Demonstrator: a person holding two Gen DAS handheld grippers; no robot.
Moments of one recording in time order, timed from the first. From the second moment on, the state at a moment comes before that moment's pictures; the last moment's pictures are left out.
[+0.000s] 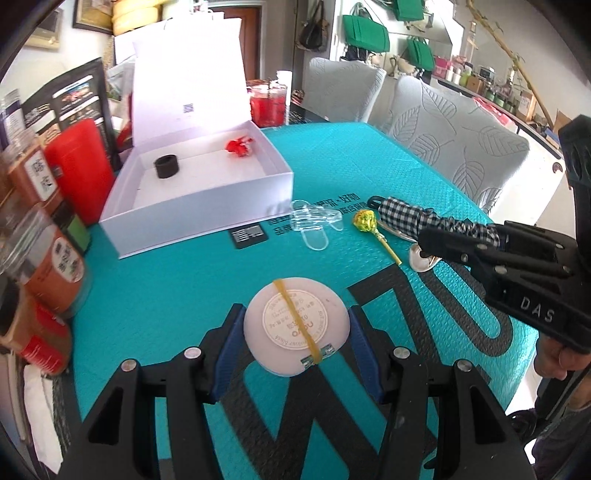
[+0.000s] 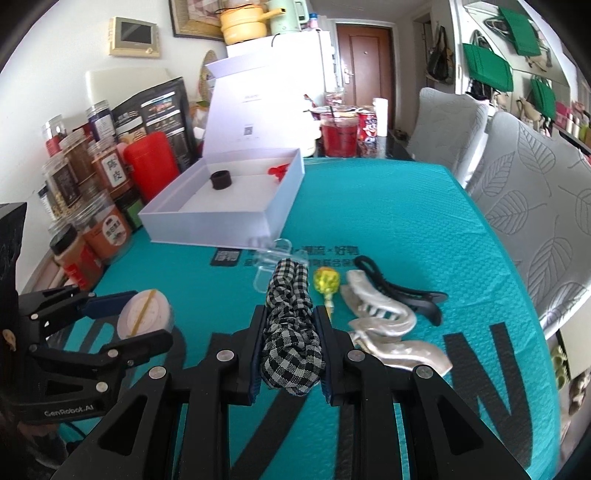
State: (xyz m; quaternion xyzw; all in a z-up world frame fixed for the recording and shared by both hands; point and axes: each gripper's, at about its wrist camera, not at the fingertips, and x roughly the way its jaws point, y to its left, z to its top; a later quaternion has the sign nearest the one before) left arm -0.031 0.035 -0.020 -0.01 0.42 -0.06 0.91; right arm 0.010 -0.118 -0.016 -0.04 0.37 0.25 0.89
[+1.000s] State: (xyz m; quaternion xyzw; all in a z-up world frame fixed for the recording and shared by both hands) left arm -0.085 0.091 0.012 -0.03 0.37 0.01 0.93; right arm -0.058 -0.064 -0.003 -0.05 0.34 0.32 0.88
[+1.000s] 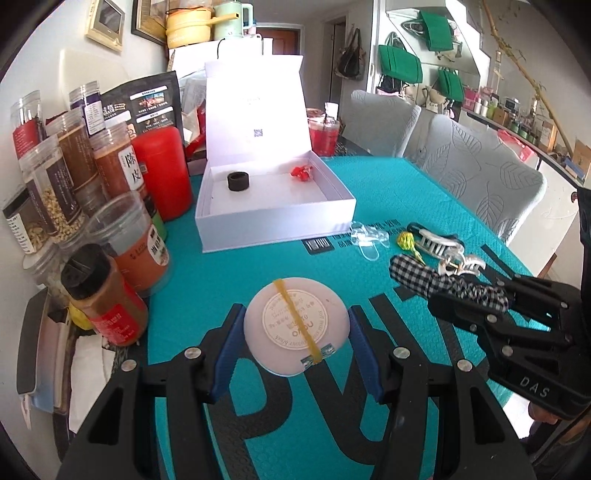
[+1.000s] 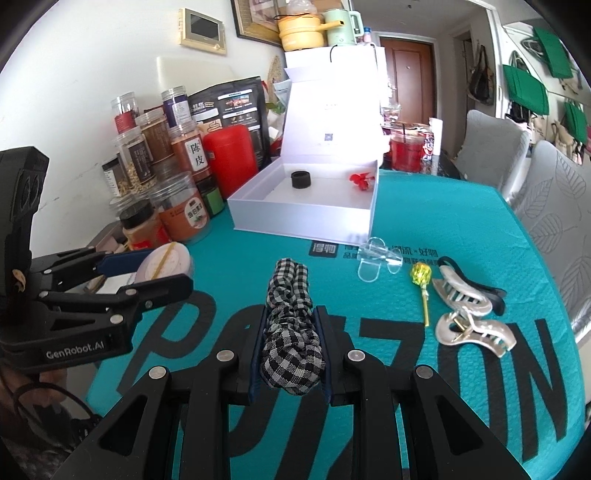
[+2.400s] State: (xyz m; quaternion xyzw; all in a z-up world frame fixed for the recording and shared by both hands) left arm 0.053 0.139 0.076 -0.03 0.31 0.01 0.95; right arm 0.066 -0.010 0.064 -0.11 0.30 0.33 0.89
